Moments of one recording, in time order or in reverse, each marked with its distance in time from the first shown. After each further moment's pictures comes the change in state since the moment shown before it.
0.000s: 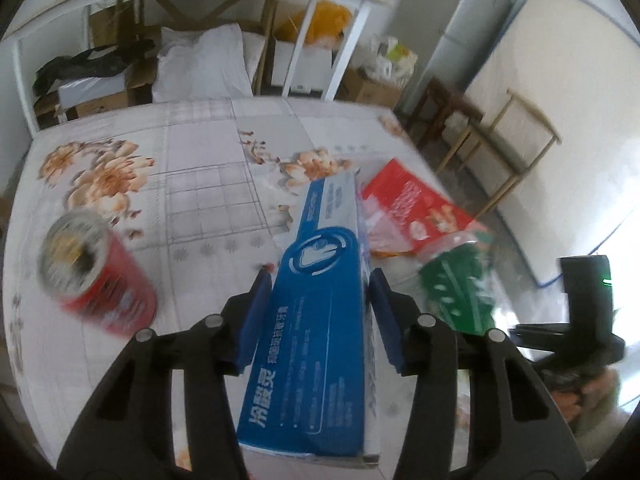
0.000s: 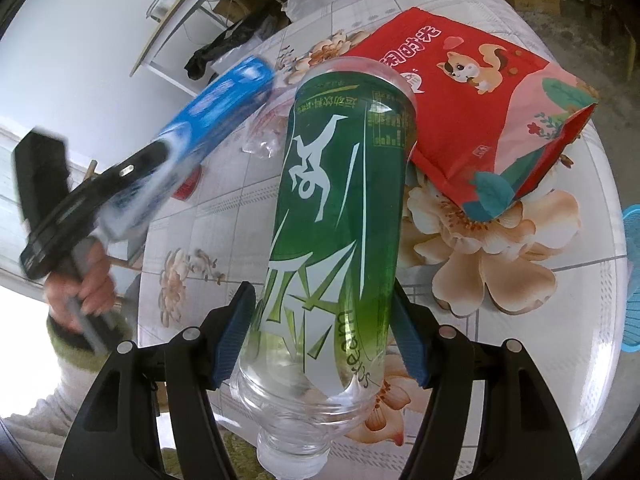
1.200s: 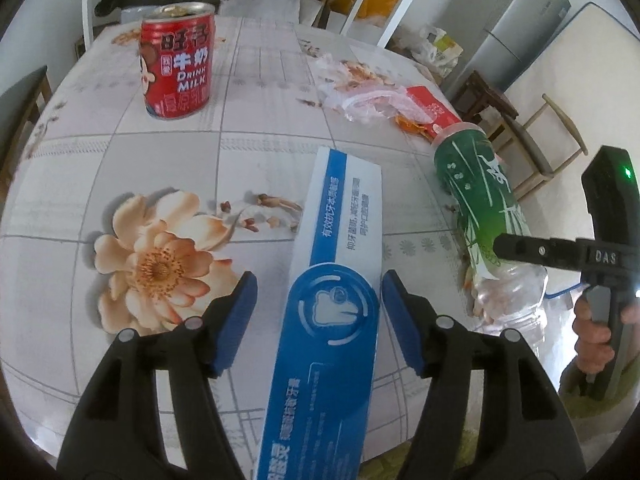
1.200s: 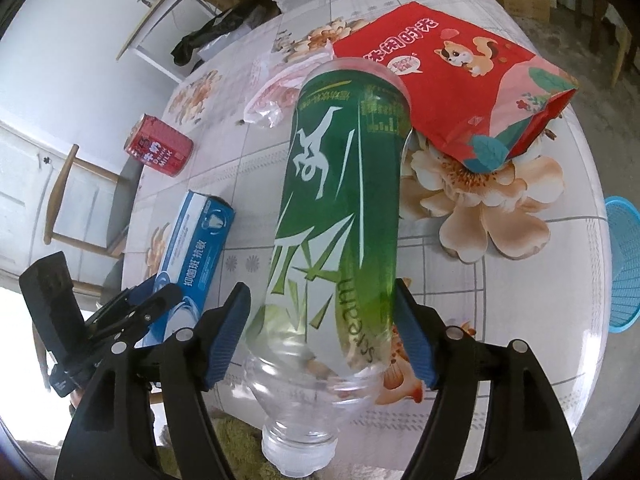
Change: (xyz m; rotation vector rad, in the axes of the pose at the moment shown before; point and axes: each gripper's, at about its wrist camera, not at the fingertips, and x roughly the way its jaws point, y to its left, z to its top) left arm -0.014 0.000 -0.127 -0.177 0.090 0.101; right arm -0.002 0.021 -0.020 -0.014 0.027 -0.099
